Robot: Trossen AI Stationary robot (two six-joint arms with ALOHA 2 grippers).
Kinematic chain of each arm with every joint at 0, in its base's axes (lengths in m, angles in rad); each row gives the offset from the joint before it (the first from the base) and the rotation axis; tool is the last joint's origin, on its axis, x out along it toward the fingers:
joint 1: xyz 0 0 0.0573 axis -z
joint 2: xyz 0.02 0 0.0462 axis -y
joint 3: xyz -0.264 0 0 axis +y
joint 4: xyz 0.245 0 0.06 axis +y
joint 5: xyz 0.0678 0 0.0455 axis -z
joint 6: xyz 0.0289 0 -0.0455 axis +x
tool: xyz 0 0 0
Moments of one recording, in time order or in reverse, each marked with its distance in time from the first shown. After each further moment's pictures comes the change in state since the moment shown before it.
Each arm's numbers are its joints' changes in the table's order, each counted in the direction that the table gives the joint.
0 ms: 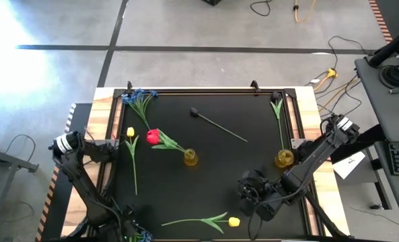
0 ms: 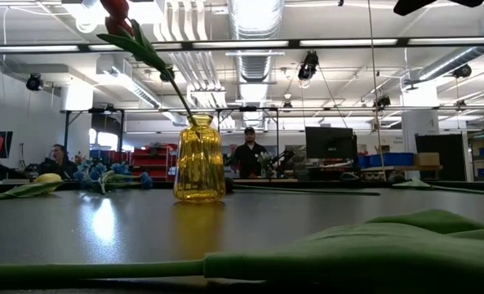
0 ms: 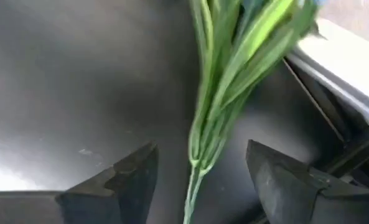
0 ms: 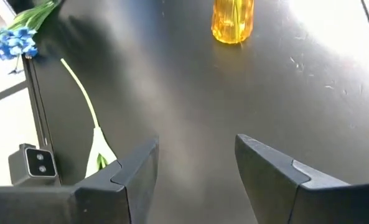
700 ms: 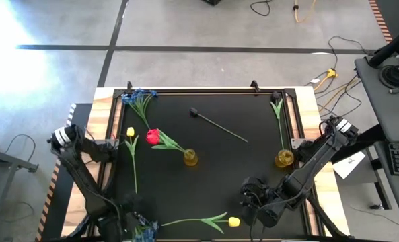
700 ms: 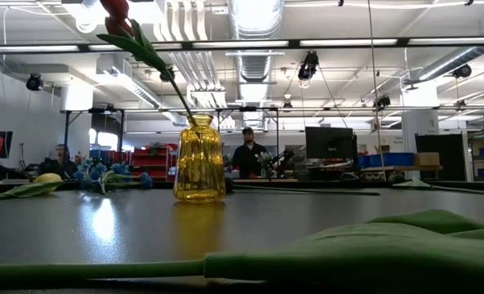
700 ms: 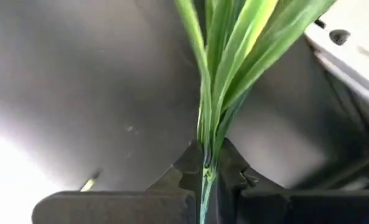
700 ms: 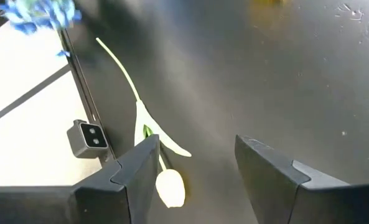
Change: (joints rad) left arm -0.045 0.100 0.015 0.066 -0.071 -0.103; right arm -0.032 -0.029 -0.057 -0.016 -0.132 0.115
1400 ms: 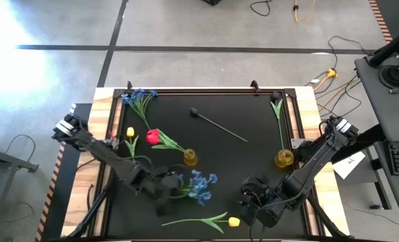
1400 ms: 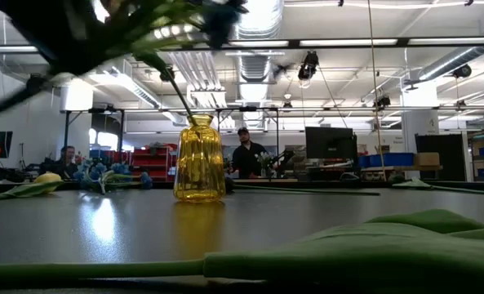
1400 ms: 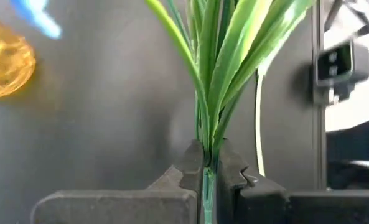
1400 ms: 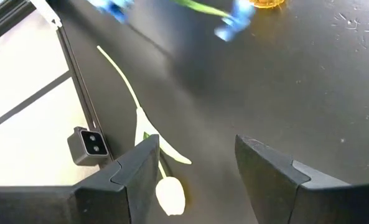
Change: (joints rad) left arm -0.507 0.081 0.024 -0.404 -0.190 -0.276; right arm 0.000 -0.001 0.000 -0.009 0.031 -0.002
